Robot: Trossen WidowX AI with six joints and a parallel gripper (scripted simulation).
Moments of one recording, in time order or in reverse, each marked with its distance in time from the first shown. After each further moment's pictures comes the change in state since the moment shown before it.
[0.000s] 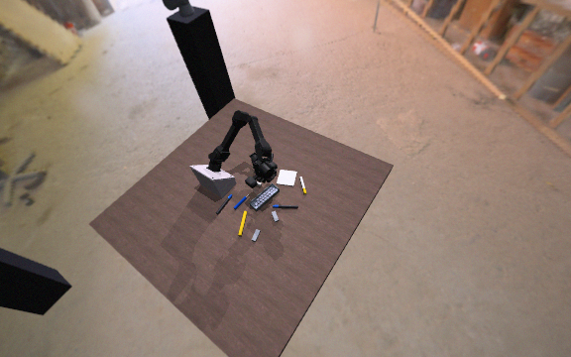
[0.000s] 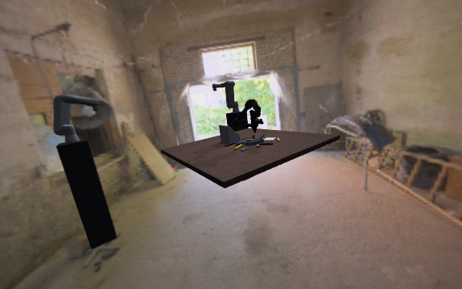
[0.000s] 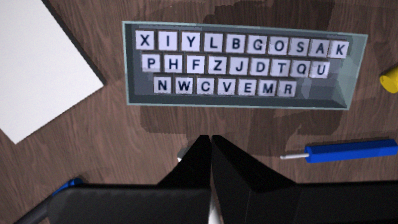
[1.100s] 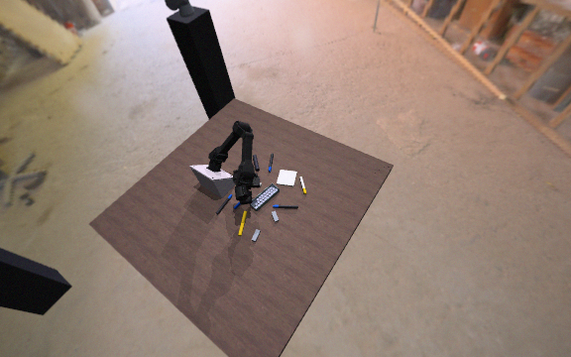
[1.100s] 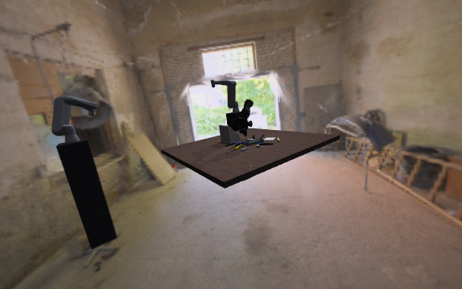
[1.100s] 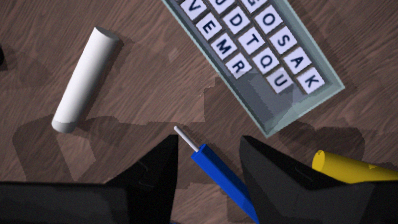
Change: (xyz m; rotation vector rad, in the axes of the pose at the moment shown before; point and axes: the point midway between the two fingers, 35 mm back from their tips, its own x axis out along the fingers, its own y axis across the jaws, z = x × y) arm 0.017 -0.098 -0.020 -0.846 0.021 0.234
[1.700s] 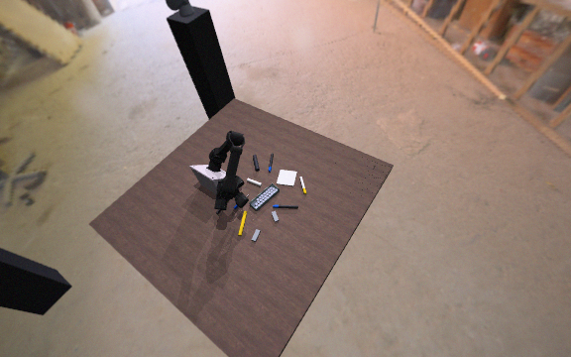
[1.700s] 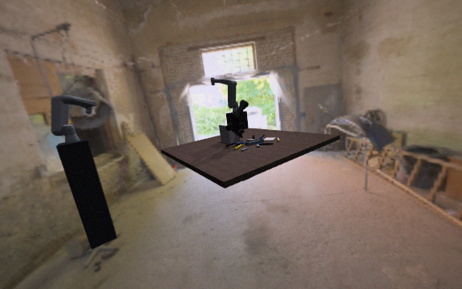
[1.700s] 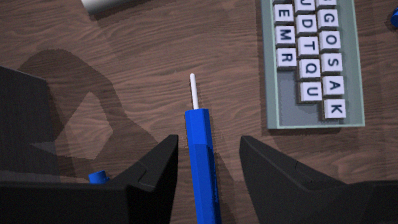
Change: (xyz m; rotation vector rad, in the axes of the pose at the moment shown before) arm 0.007 -0.012 -0.059 -0.670 -0.234 0.071
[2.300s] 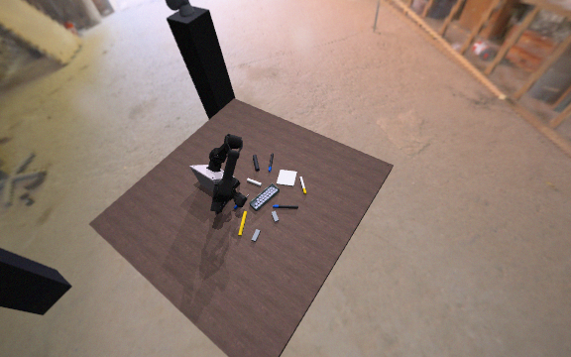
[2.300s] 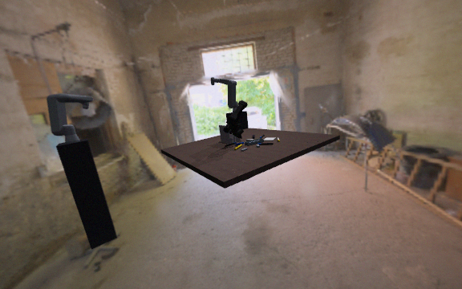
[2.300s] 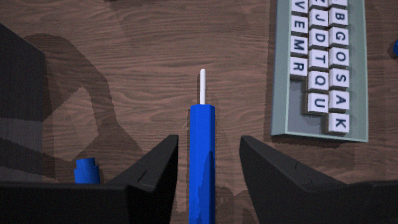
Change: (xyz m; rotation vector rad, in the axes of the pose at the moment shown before) arm 0.005 0.007 -0.012 -0.160 -0.066 -0.026
